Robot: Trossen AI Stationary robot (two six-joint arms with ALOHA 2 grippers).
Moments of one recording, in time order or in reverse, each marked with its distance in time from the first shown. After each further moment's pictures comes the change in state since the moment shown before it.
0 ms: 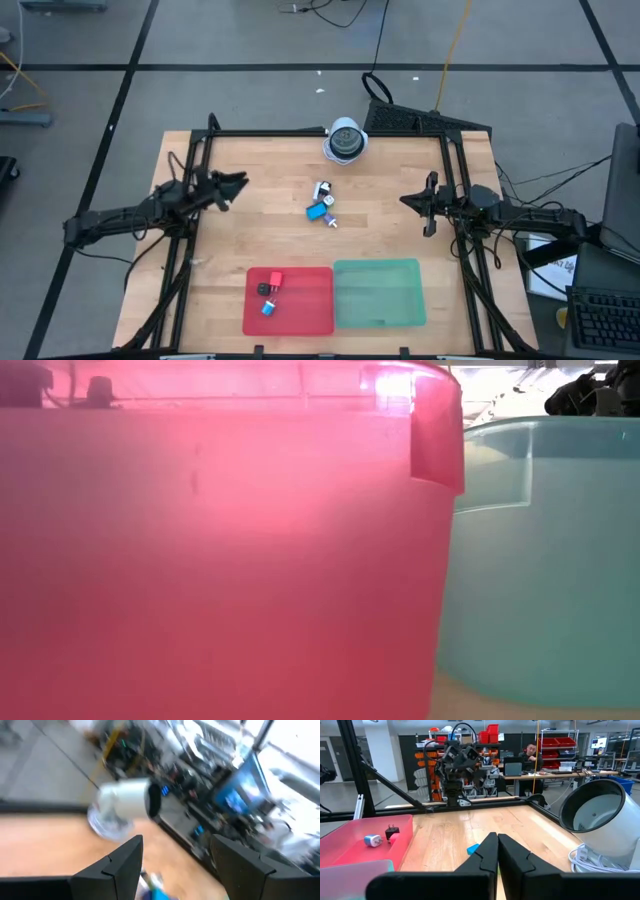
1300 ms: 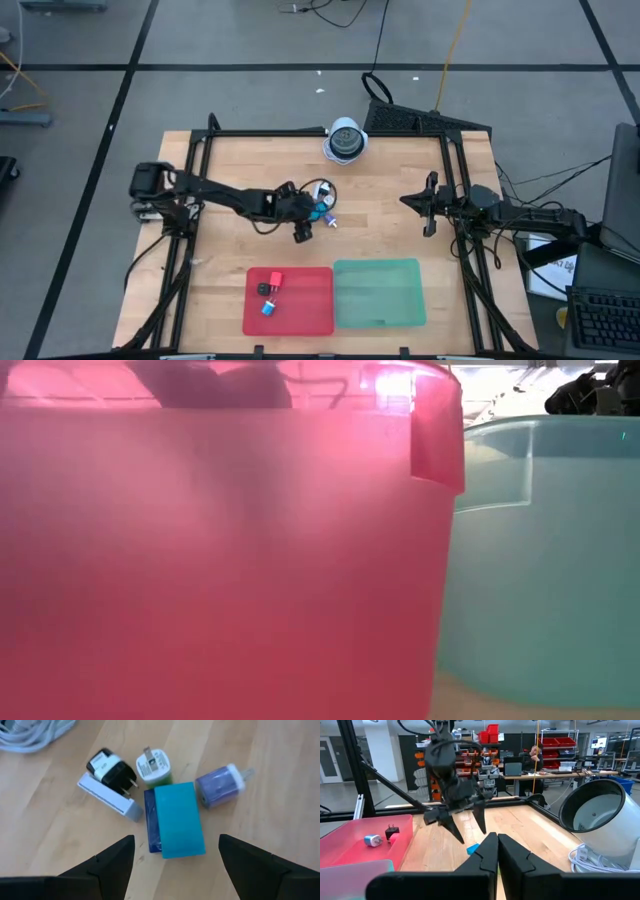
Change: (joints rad) left arm -0.232 1.563 0.945 -0.424 -0.084 0.424; right arm 0.000 0.000 0.000 0.000 0.000 0.000
